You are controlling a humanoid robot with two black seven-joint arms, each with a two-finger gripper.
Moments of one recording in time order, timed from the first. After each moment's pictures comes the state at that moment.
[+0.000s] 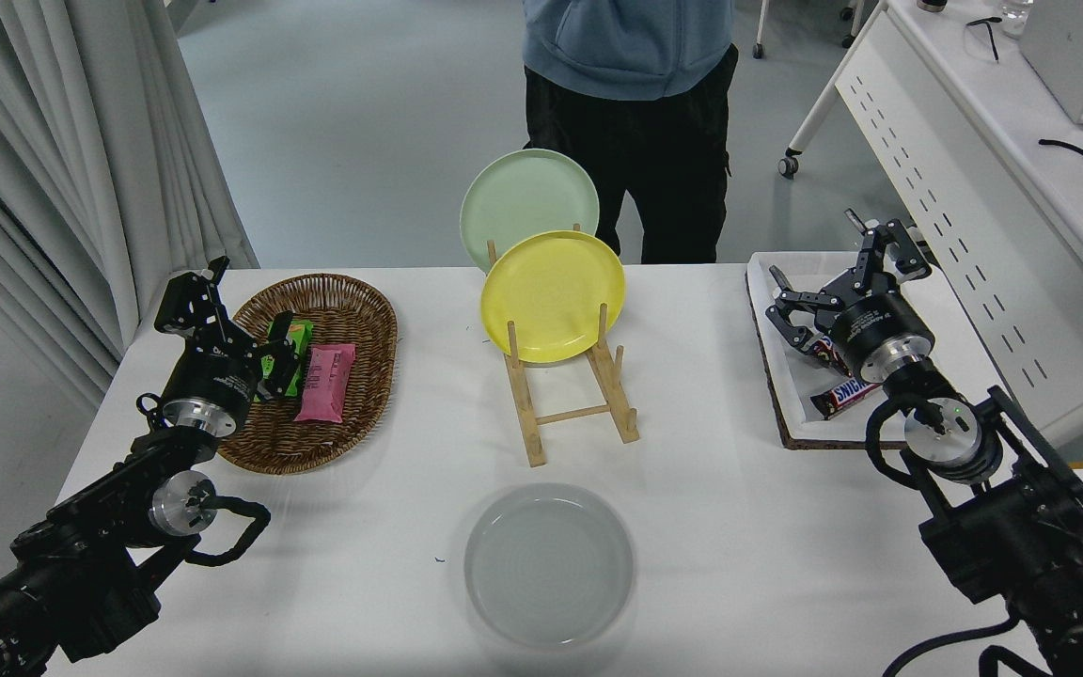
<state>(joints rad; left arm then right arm) -0.56 0.36 -0.74 -0.69 0.12 -0.22 -0.65 0.59 -0.12 1.36 0.74 -0.33 0.21 0.07</state>
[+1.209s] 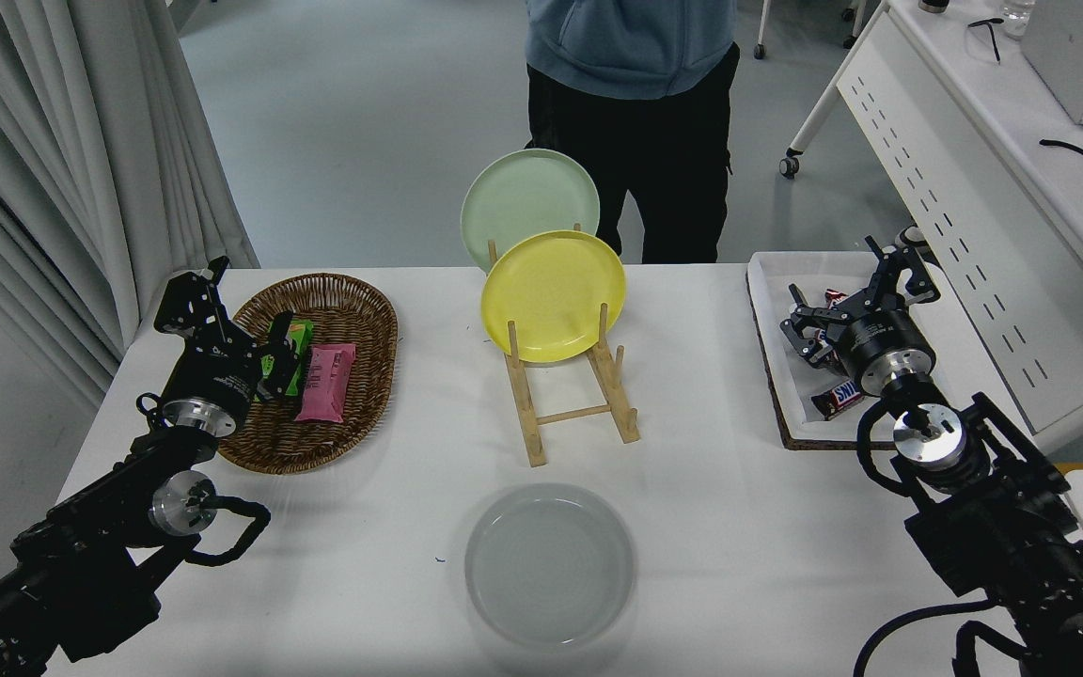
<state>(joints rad) -0.56 0.36 -0.74 -0.69 0.13 -0.22 -0.65 0.69 -0.08 1.33 0.49 -0.28 0.21 0.15</state>
